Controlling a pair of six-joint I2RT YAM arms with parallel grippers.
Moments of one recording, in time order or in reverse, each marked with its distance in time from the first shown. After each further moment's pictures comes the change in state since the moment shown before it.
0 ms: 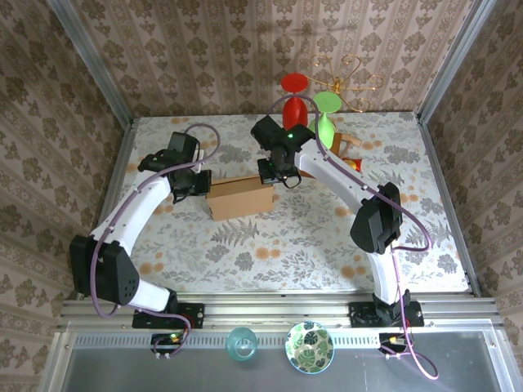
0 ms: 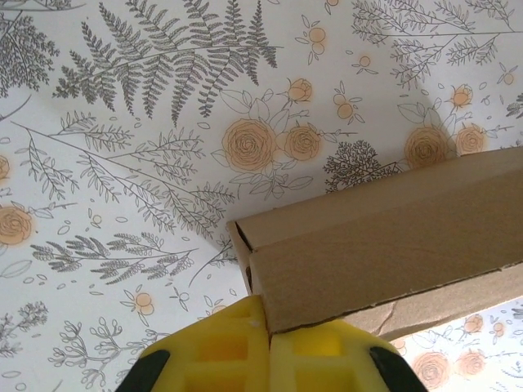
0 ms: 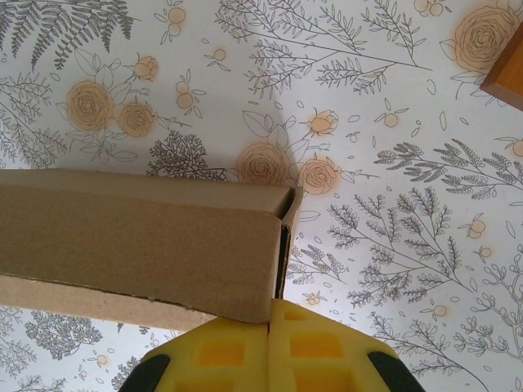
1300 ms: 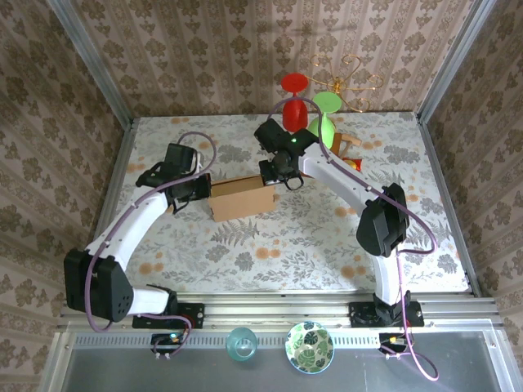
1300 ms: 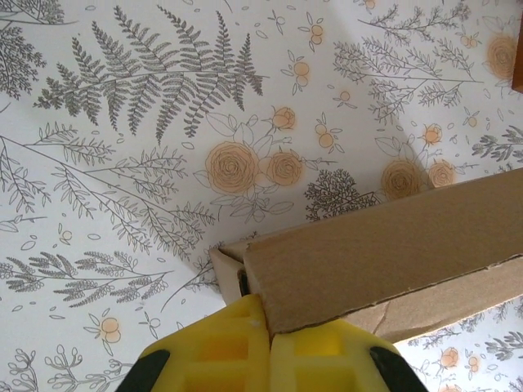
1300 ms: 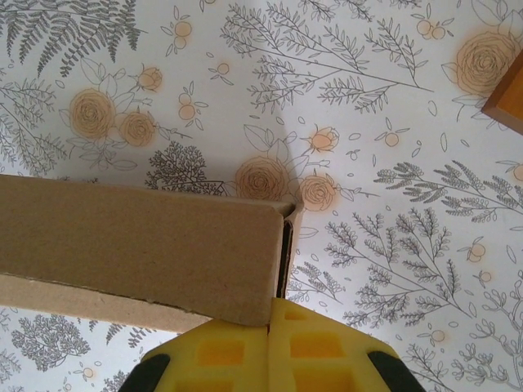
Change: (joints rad) left arm -0.007 -0.121 -0.190 0.212 0.011 -0.069; right arm -0.004 -0.060 -0.132 0.127 0.001 -0.046
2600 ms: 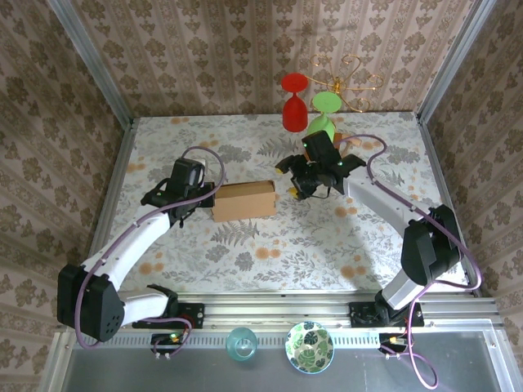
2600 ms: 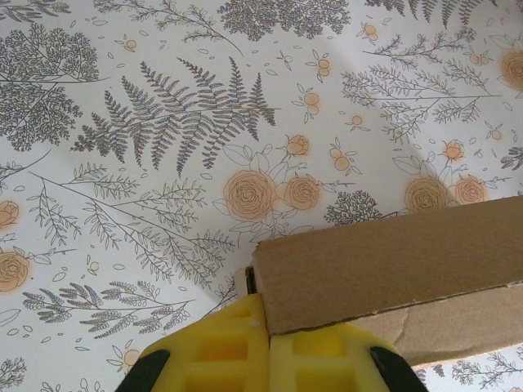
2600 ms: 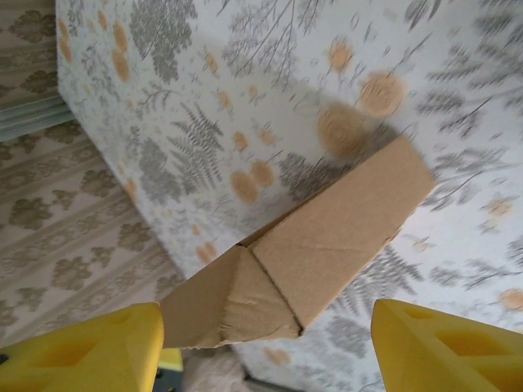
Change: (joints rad) left arm -0.100 -0.112 -0.164 0.172 -0.176 0.021; right arm -0.172 -0.385 -0.638 0.584 -0.368 1.023
